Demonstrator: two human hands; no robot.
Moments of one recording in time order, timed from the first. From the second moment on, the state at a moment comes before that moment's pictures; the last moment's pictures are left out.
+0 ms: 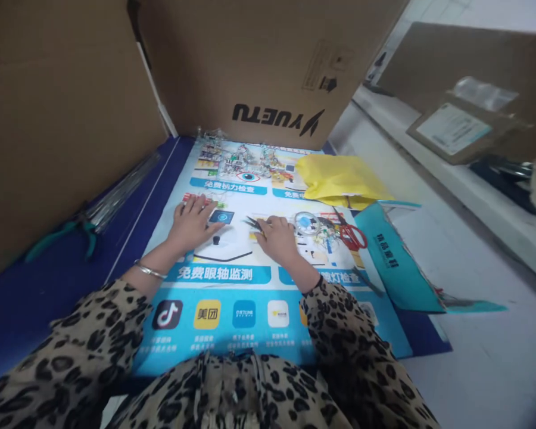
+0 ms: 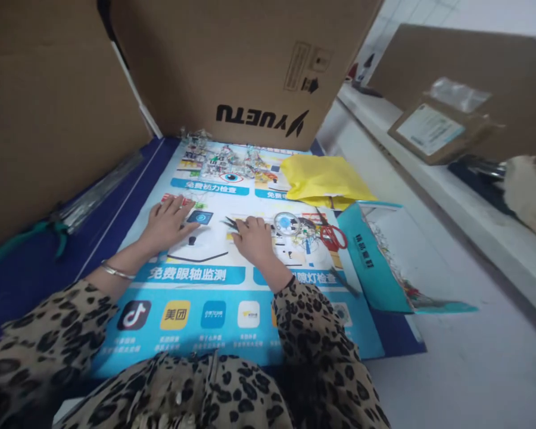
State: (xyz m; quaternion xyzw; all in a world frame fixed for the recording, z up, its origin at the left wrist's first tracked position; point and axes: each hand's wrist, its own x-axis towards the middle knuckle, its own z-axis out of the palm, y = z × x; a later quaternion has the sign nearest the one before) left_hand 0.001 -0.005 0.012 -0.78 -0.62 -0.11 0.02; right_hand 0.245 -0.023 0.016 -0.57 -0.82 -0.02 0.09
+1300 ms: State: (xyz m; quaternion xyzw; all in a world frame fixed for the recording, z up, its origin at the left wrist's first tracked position) left_hand -0.004 -0.040 0.023 -0.65 -0.45 -0.19 -0.58; right_hand 0.178 -0.074 0.048 -0.43 -0.90 0.05 -0.07
